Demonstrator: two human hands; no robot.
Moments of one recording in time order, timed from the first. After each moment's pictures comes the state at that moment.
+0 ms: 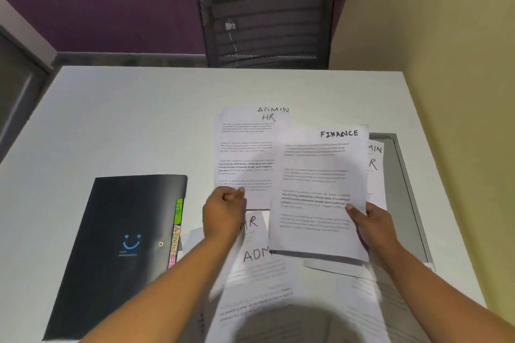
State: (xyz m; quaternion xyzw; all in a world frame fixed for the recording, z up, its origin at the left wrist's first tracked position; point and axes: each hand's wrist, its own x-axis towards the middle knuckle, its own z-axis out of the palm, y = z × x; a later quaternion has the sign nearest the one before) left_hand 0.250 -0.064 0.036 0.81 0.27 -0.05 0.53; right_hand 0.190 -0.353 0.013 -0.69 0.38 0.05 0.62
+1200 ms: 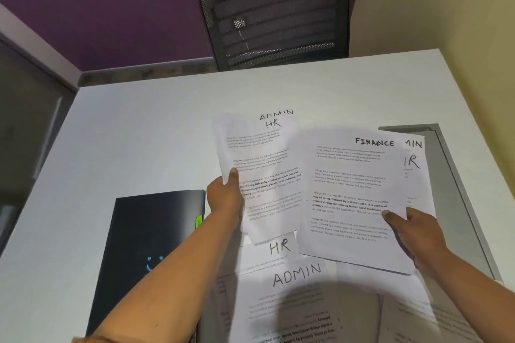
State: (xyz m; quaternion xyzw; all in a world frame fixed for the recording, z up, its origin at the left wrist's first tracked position) left_hand 0.334 -0.038 0.013 0.70 0.40 -0.07 0.59; right_hand 0.208 -0.366 -0.014 -0.75 0.39 0.07 0.52
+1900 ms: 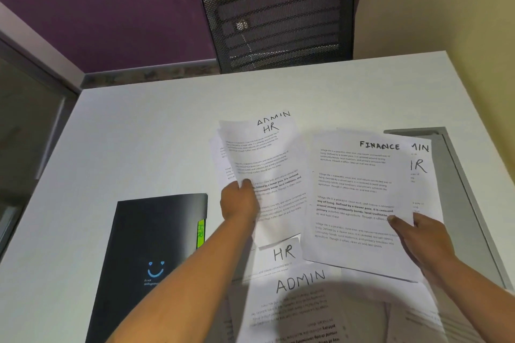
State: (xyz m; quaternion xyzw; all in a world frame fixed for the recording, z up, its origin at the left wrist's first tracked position) left_hand 0.331 -0.055 0.006 0.75 0.37 -0.09 0.53; right_hand 0.208 -0.367 -0.019 -0.78 0.39 0.08 0.48
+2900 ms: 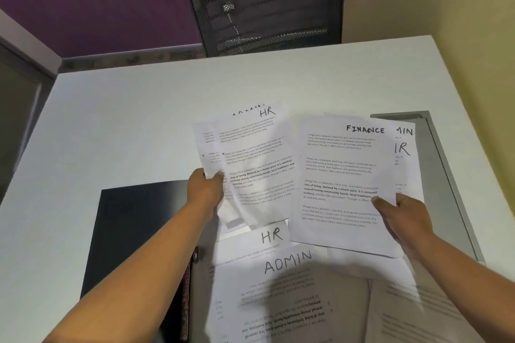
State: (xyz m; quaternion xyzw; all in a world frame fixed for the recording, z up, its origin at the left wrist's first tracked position) left_hand 0.336 -0.010 0.014 0.79 0.32 -0.13 0.50; right_hand 0.208 -0.367 -0.021 -0.75 0.38 0.06 0.53
